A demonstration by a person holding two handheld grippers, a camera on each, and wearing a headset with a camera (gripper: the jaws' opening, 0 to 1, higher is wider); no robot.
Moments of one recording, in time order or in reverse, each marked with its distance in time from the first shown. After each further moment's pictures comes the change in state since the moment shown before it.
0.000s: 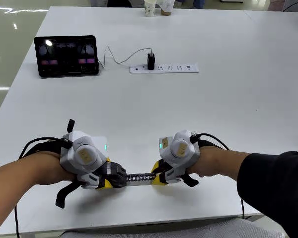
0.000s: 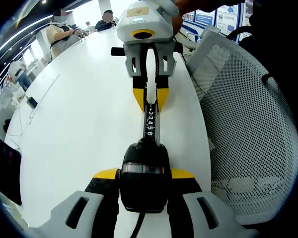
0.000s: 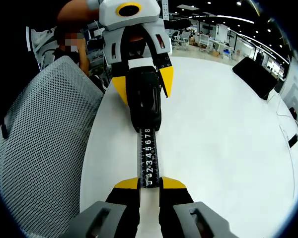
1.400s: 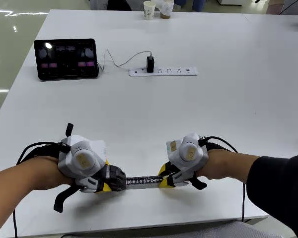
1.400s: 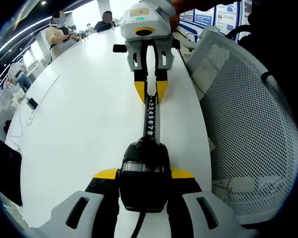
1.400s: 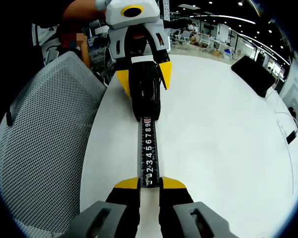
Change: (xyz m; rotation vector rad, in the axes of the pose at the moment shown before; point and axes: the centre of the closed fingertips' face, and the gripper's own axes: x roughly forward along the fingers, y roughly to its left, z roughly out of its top) left arm 0.000 0.000 0.000 0.010 -0.005 0.004; right arm -0.012 0.000 -0.016 -0.009 0.015 -0.001
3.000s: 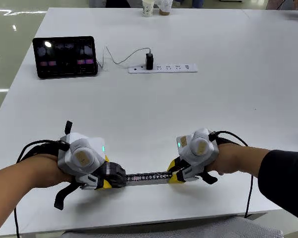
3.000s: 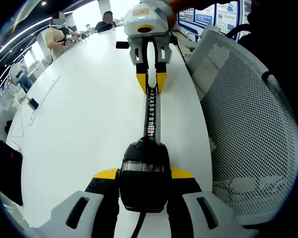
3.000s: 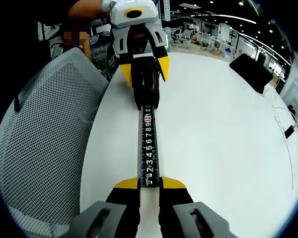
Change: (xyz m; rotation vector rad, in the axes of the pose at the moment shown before) left arm 0.000 0.000 0.000 0.002 -0.001 0.010; right arm -0.015 0.001 -0.024 -0.008 0.011 0.006
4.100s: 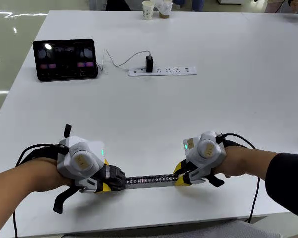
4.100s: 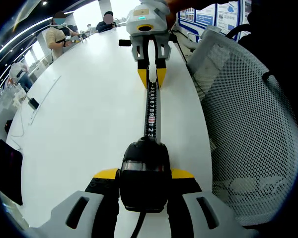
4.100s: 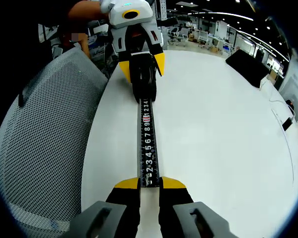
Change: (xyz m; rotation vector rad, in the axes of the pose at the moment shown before) left arm 0.001 0.001 0.000 -0.003 -0.004 0.001; right arm -0.011 -0.003 -0.015 0.023 0.012 -0.001
